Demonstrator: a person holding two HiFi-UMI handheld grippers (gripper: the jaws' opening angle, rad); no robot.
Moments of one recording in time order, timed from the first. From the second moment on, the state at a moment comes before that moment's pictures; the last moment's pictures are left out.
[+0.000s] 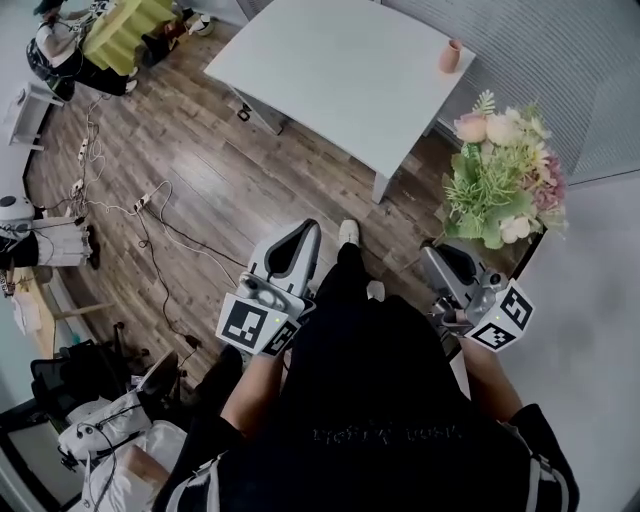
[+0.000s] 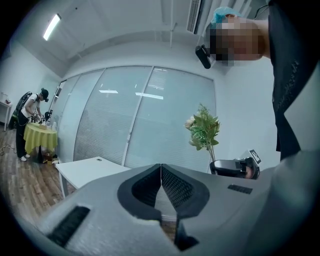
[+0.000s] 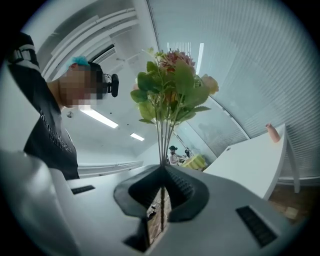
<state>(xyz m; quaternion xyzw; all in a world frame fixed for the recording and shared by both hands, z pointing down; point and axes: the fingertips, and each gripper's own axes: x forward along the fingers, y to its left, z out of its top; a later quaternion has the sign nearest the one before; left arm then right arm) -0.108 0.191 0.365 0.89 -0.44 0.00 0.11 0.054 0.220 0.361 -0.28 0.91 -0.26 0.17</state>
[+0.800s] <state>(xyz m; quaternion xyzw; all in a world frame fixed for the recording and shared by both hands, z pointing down) -0.139 0.063 0.370 0.91 -0.40 0.00 0.14 0.001 0.101 0.355 -0.30 0.90 -0.27 0.16</state>
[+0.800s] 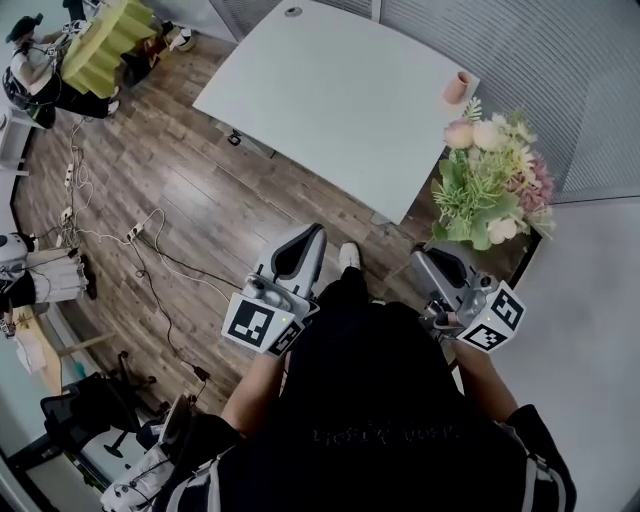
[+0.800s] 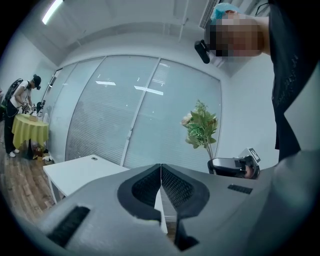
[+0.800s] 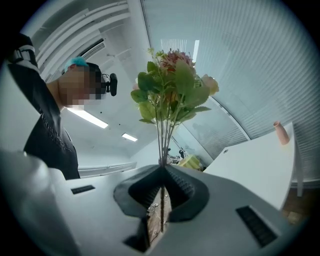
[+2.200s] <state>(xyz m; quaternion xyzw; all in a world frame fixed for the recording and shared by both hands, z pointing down) -0.050 -0.067 0.358 0.91 -0.38 0.01 0.14 0.065 -0.033 0.347 -0.30 0.90 -0.27 0.15</state>
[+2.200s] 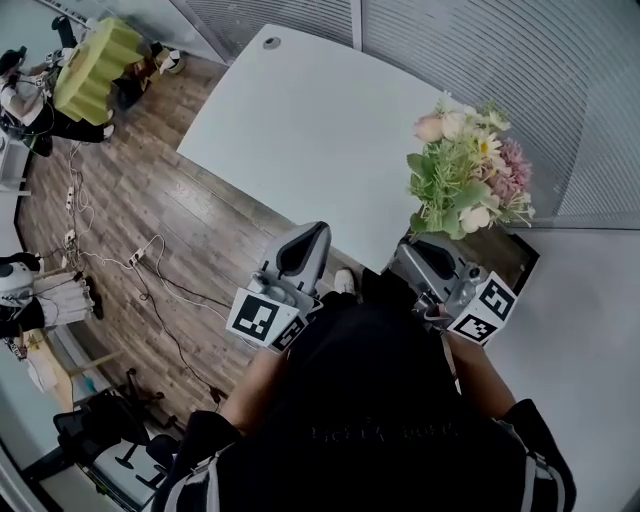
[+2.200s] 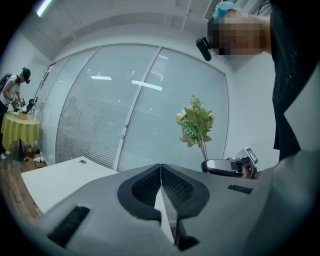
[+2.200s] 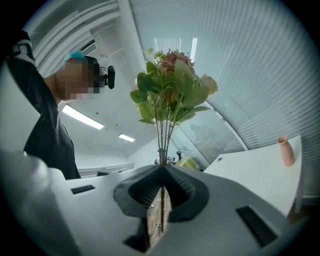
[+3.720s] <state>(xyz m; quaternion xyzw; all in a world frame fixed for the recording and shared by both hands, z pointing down) -0.010 -0.127 0.484 0.90 -0.38 0.10 0.21 0.068 -0.128 0.484 -0.36 0.85 -0.39 0.03</state>
